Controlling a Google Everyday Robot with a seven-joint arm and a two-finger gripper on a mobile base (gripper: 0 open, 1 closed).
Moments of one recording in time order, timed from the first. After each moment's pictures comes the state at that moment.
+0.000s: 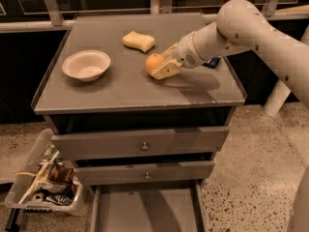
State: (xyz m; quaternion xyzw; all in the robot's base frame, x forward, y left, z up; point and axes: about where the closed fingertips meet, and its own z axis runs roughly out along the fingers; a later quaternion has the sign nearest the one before) arm 0.693 -0.048 0.851 -0.54 0.72 0.19 0.39
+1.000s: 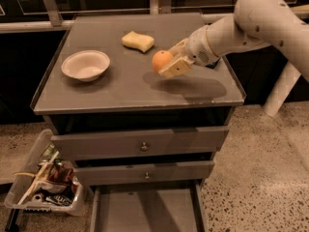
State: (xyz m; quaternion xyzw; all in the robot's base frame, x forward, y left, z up) arm 0.659 -0.061 0.883 -0.56 0.71 0.18 0.40
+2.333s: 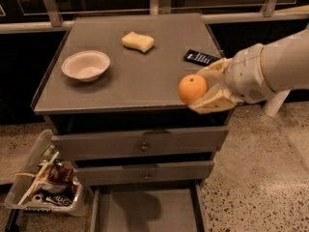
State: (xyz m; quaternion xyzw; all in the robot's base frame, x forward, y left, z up) arm 0.489 -0.120 0.922 -0.59 0.69 0.08 0.40
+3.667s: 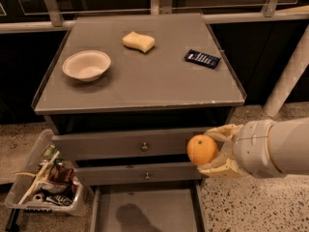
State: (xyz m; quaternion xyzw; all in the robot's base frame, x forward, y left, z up) arm 0.387 -0.137 0.837 -0.58 0.73 0.07 0.36
